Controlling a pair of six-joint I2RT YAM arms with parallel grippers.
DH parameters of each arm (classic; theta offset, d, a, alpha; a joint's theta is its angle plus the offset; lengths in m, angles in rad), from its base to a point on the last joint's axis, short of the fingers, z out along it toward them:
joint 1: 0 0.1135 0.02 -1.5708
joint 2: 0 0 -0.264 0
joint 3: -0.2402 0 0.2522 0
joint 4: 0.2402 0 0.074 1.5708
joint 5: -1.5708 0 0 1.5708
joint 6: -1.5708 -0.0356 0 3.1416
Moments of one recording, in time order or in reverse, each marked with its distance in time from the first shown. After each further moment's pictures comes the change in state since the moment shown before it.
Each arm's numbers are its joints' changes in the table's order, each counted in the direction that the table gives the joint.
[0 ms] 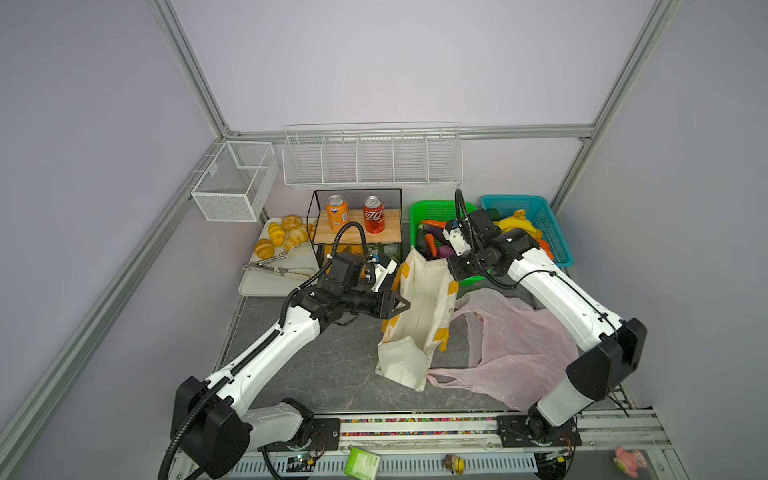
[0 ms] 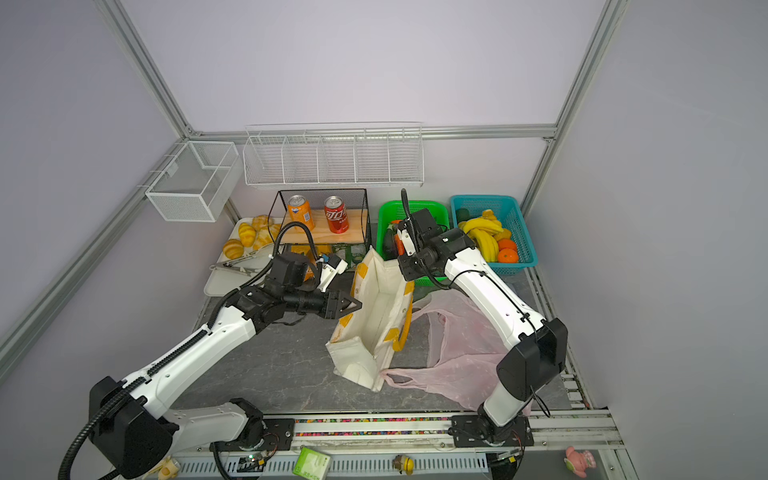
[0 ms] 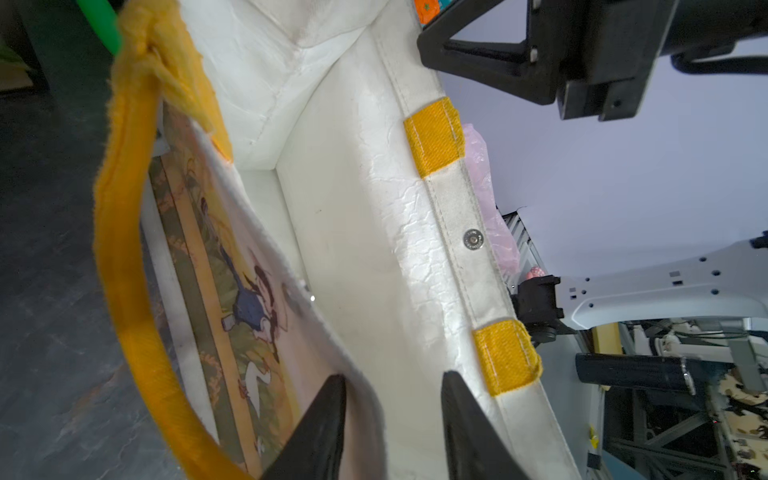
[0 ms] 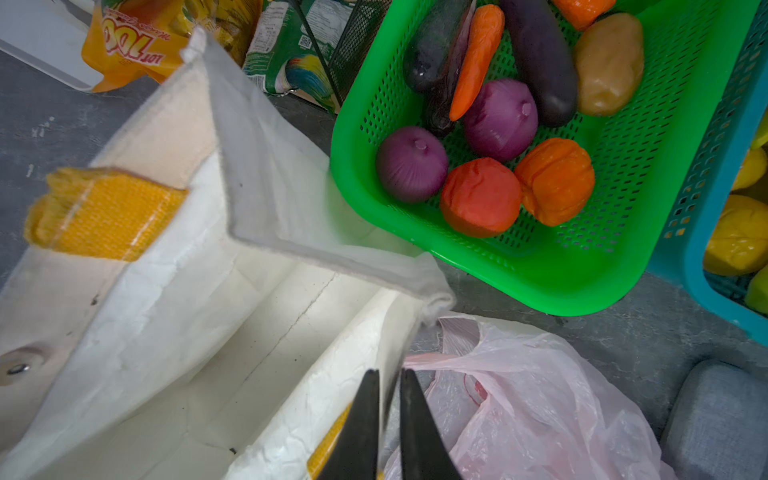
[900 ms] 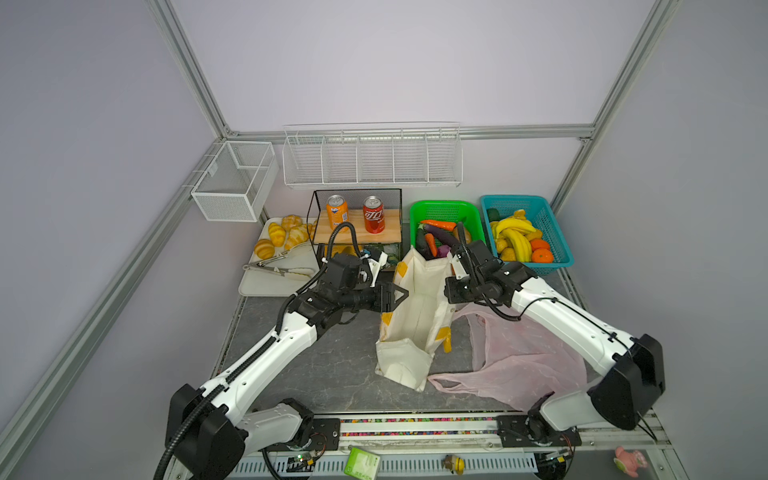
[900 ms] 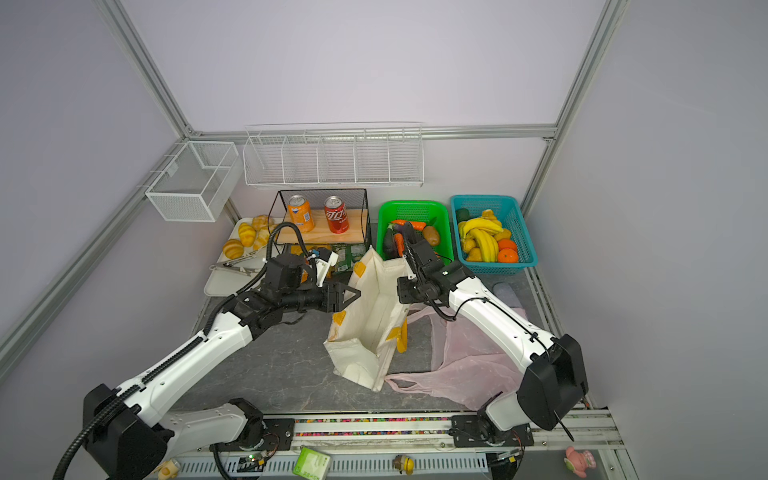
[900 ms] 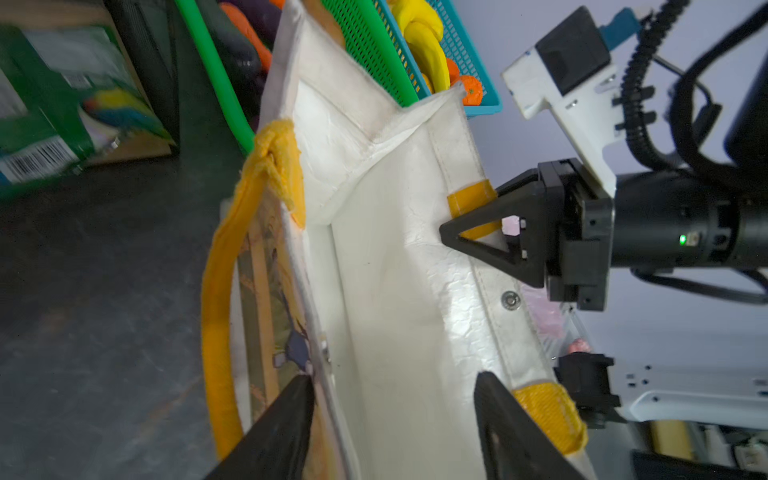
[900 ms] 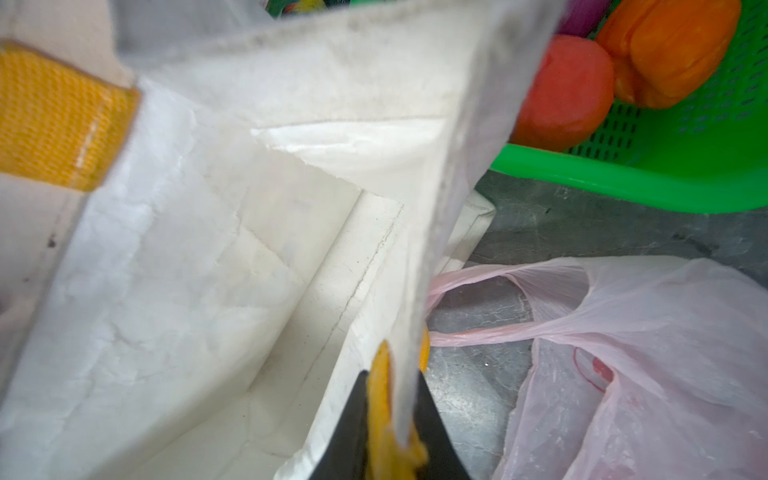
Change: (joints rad) left arm 0.013 -0.081 0.044 -0.093 0.211 0.047; right arm 0.058 -0.177 0.389 -0.239 0.061 -0.291
